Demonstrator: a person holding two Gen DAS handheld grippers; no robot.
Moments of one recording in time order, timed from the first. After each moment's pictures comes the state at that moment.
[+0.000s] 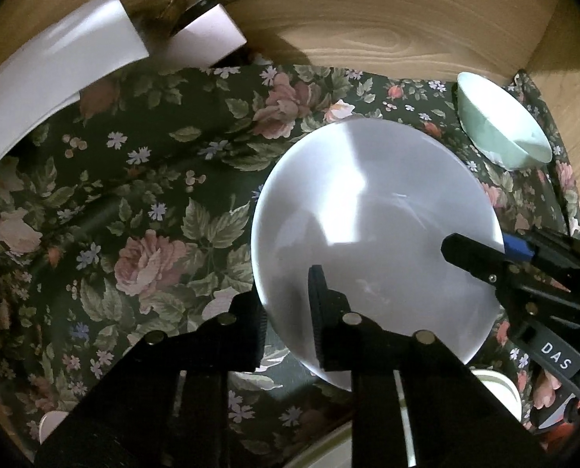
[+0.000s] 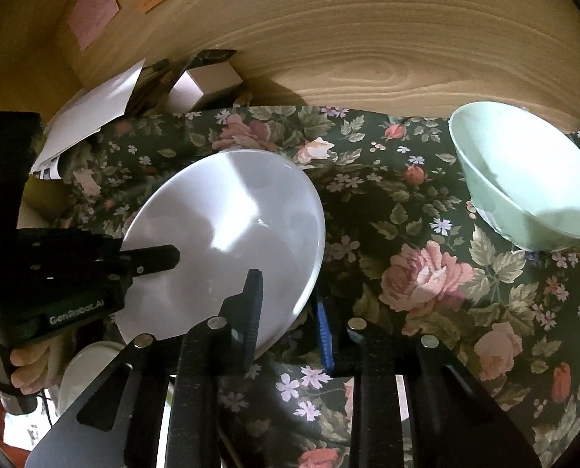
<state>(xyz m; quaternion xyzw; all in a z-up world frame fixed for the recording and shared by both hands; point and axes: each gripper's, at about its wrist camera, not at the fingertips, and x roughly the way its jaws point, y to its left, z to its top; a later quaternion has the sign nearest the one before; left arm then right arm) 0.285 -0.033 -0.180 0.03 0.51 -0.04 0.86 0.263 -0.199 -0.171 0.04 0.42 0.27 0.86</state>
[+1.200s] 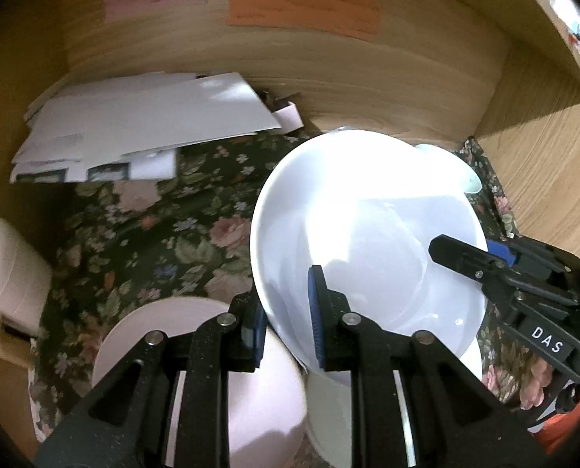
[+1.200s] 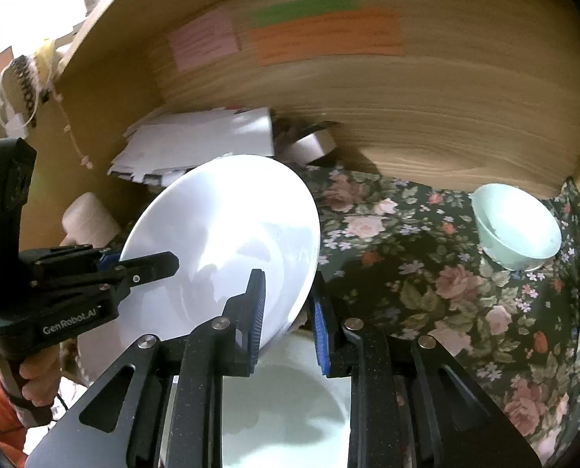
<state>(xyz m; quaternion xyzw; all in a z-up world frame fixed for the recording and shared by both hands) 0.141 0.032 -0.108 -0.03 0.38 -0.05 0.92 0.149 -0.145 -0.093 0.00 0.33 0.29 0.90</state>
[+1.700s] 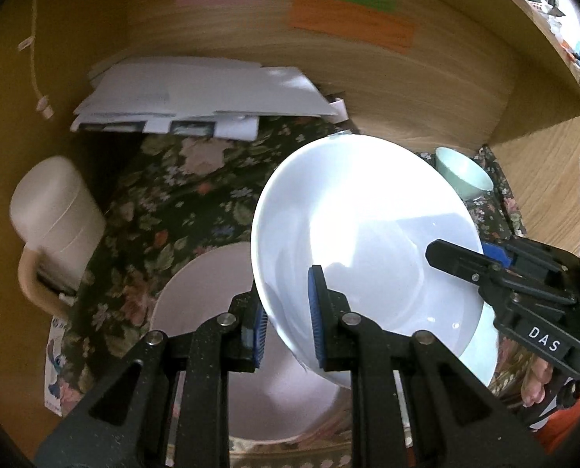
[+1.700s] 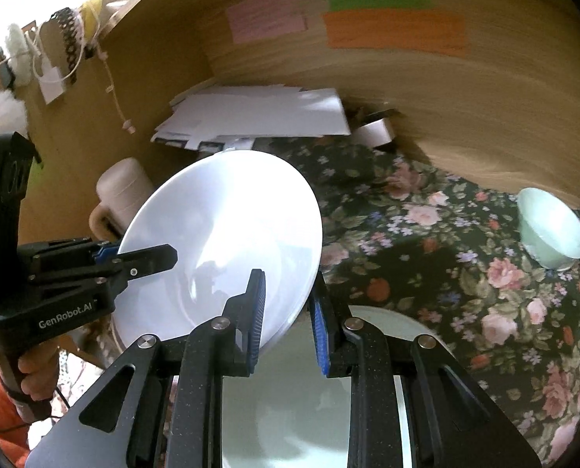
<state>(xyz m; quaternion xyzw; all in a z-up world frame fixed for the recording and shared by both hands) 0.085 0.081 -0.119 -0.06 0.37 -0.02 0.93 0.115 -0.093 -0.100 -0.02 0.34 0.33 0.88</state>
